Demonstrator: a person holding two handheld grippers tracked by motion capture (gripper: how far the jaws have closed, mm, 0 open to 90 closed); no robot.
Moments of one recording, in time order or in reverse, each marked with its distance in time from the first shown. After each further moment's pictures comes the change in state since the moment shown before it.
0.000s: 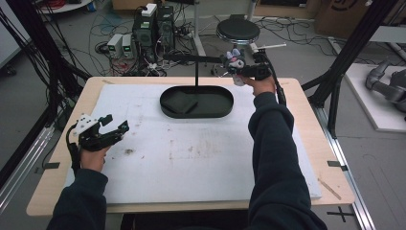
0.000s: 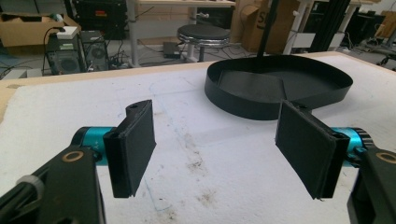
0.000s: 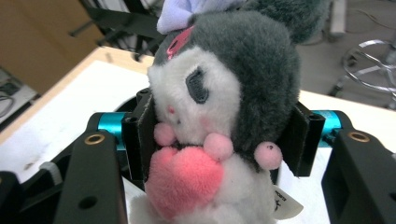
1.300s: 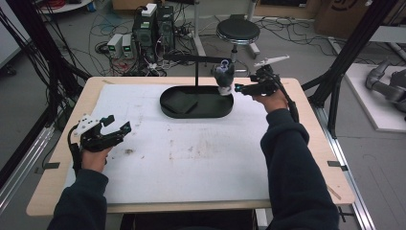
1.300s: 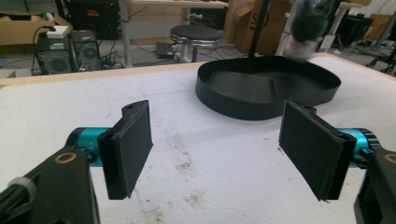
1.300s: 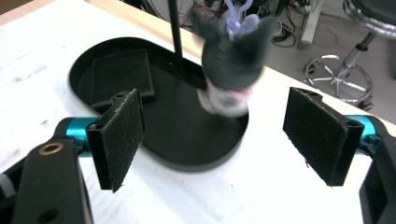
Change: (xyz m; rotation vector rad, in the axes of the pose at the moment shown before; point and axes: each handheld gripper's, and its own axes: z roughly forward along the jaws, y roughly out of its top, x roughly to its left) left arm -0.005 -0.001 0.001 -0.005 -0.034 -0.010; right arm 0.018 -0.037 -0.039 0.045 -0.100 -0.272
